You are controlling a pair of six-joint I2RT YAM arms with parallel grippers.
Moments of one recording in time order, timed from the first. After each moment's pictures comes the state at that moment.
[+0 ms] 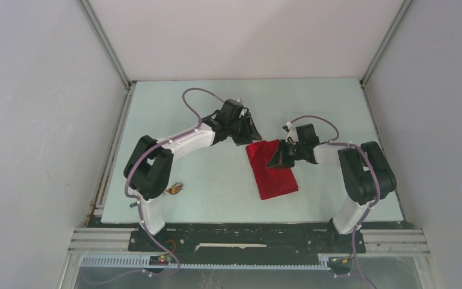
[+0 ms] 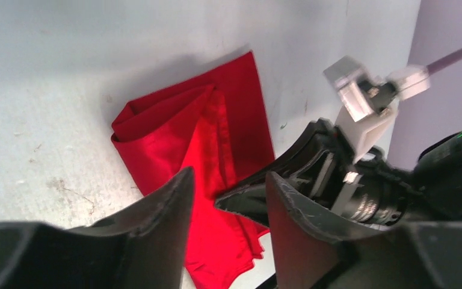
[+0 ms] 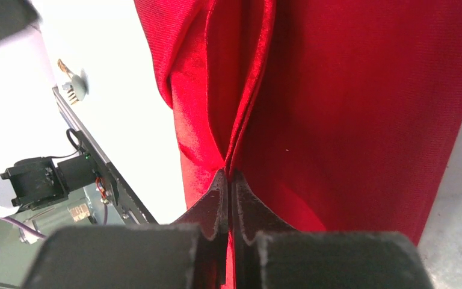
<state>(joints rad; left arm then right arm) -0.65 1.87 1.40 -0.28 0.17 -0.86 0.26 1.73 0.78 0.01 -0.70 0.50</state>
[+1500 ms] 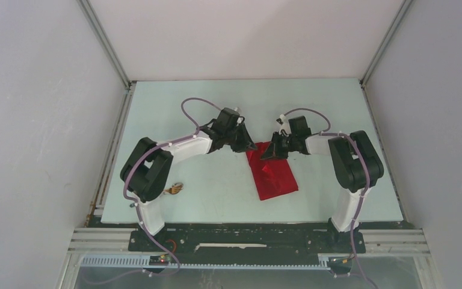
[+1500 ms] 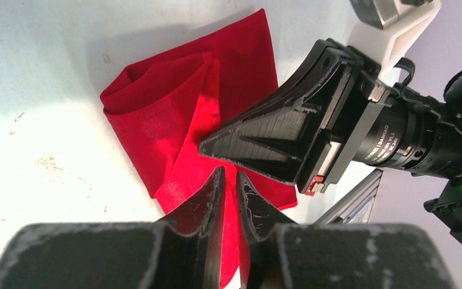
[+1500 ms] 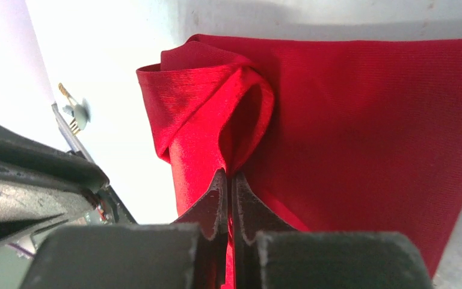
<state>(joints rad) -0.65 1.83 1.21 -0.13 0.27 -0.89 0.30 1.88 0.95 0.02 -0.67 0.51</state>
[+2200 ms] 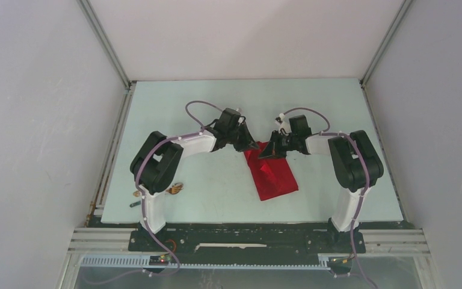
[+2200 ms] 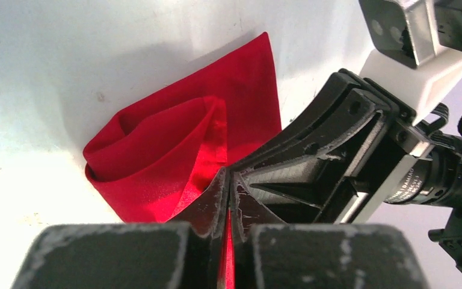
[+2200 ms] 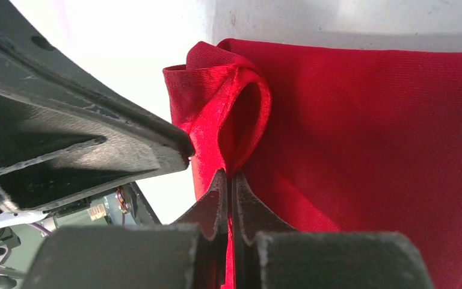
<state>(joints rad) -0.62 1.94 1.24 -0.03 0.33 -0.93 0.29 1.89 0.95 0.07 -0.76 0.54</state>
